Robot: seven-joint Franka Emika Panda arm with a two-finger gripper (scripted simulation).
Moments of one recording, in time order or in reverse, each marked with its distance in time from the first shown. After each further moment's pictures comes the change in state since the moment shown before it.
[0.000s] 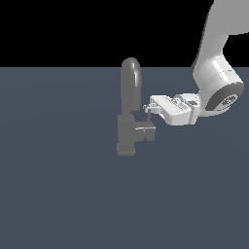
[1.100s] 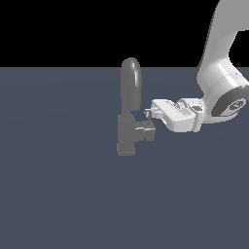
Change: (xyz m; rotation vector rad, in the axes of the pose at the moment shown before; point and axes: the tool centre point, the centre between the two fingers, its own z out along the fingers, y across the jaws) arm 0.004 0.027 0.004 0.033 -0.022 0.021
